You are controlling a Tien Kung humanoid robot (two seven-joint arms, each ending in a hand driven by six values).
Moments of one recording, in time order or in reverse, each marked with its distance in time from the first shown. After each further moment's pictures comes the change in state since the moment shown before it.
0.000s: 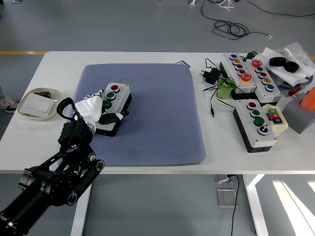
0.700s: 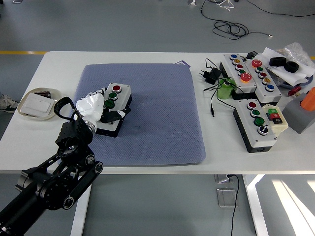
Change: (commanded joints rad) left arm 0.013 0.026 0.038 -0.098 -0.015 -0.001 0.000; right arm 0.000 0.004 -0.006 0.000 0.007 0.010 -0.007
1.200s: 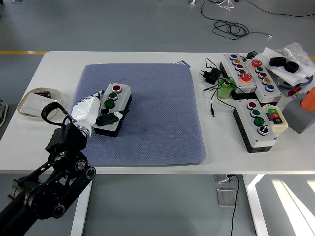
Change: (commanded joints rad) left arm 0.073 0.032 -0.027 -0.115 -0.095 0.003 0.000; right arm -0.002 0.003 -0.010 0.000 0.014 0.006 0.000
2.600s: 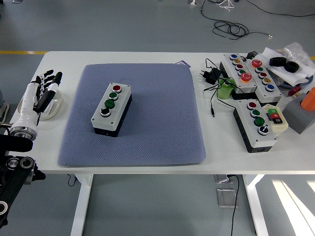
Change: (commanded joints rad) left arm 0.212 0.130 -0.302 -0.149 -0.469 0.182 -0.419; right arm -0.021 0.010 -0.034 0.000 0.043 0.012 0.004
